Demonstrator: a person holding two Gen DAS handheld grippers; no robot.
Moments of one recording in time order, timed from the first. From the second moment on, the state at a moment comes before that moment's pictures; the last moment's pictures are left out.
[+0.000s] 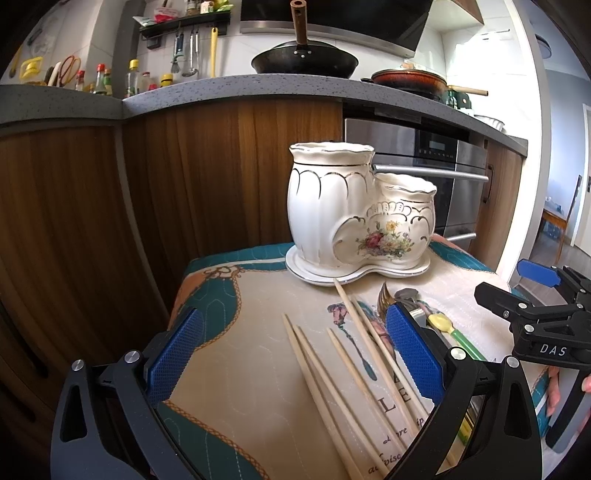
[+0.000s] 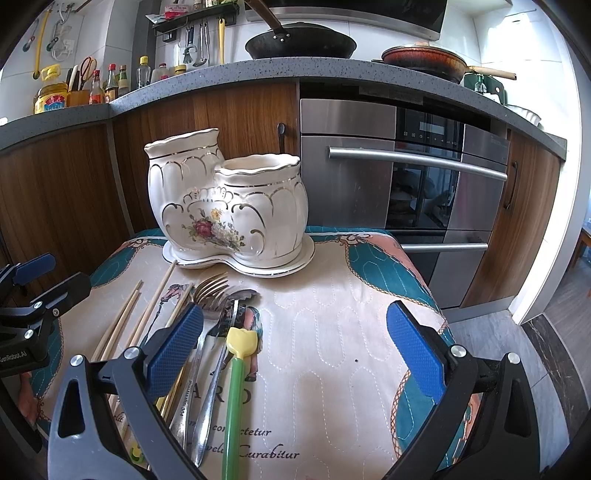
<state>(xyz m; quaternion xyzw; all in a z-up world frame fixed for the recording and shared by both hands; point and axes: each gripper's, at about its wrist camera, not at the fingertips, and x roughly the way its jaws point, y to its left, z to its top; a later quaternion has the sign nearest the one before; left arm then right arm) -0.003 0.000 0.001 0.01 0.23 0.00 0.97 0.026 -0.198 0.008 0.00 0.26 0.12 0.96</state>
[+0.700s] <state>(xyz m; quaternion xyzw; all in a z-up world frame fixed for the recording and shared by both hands) -0.005 -0.002 0.000 0.02 0.23 0.00 0.97 0.026 -0.198 0.007 -0.01 0.27 0.12 0.96</state>
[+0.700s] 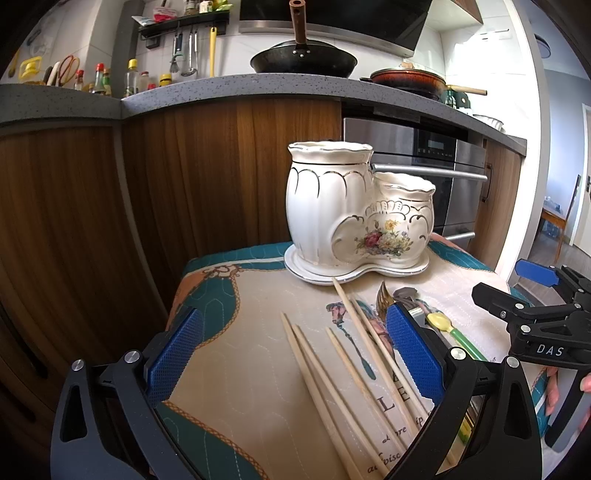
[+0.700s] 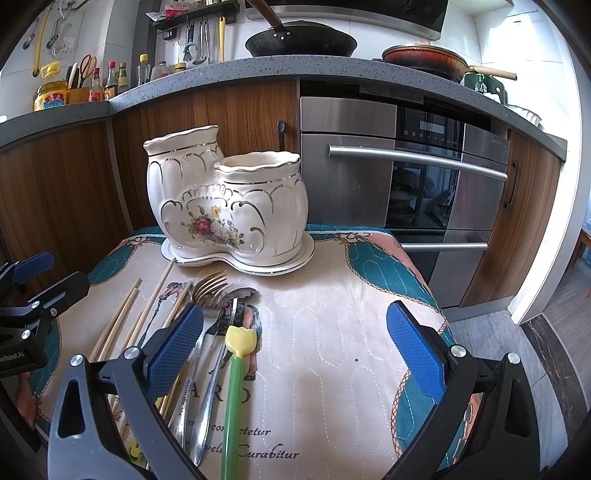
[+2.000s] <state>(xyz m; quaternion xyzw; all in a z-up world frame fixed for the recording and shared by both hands) -0.011 0.007 0.004 -0.01 0.22 0.00 0.98 0.027 -0.199 0.008 -0.01 0.27 0.11 0.96</state>
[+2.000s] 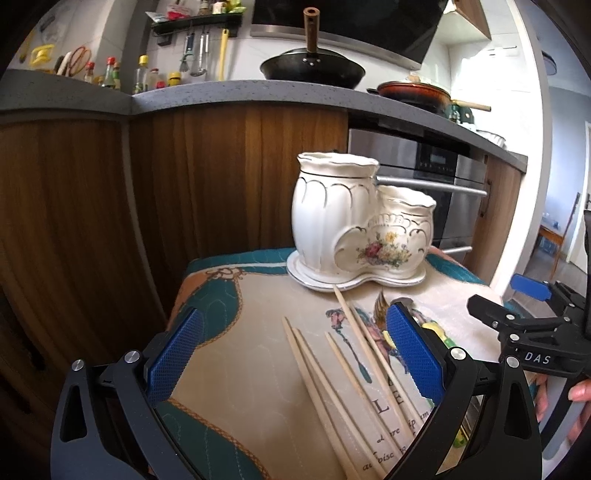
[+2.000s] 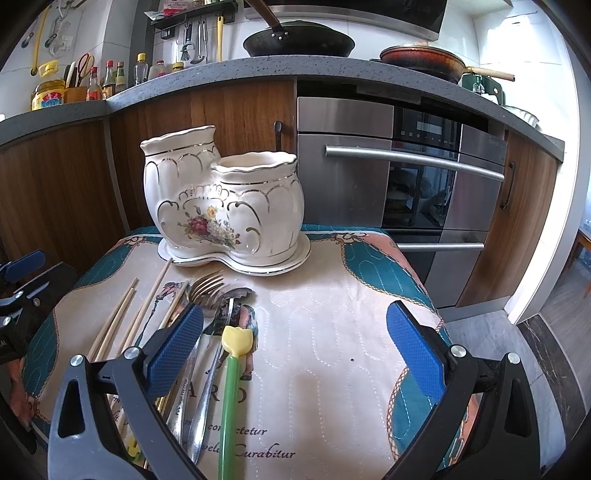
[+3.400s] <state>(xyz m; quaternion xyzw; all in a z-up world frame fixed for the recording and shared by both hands) 0.028 0.015 -0.034 0.05 0.45 -0.04 0.89 0.047 -0.191 -0.004 -0.05 0.45 0.22 0.86</state>
